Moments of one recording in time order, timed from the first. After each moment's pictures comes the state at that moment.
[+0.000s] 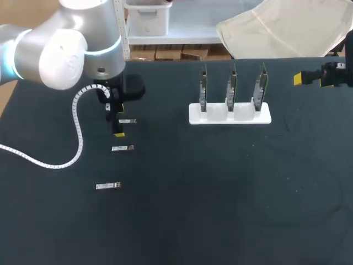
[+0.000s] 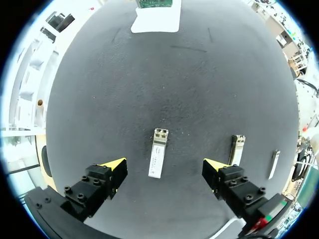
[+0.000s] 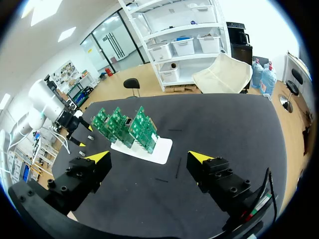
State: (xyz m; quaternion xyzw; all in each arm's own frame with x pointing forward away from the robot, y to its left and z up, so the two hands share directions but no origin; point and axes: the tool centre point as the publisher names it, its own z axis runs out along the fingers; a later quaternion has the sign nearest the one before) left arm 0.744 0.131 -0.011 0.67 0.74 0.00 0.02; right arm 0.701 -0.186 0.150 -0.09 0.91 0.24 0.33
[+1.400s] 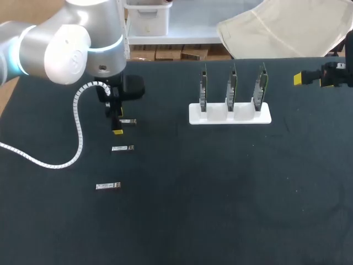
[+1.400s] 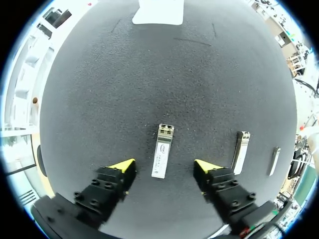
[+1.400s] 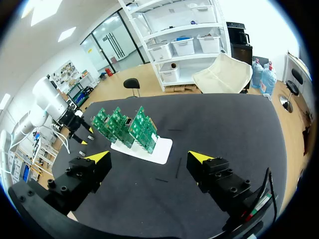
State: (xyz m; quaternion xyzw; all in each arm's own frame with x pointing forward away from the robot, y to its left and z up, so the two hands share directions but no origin) left arm 0.748 0.136 -0.019 0.67 0.74 -0.01 -0.01; right arm 0.701 -0.186 0.150 -0.09 0.91 0.24 0.33
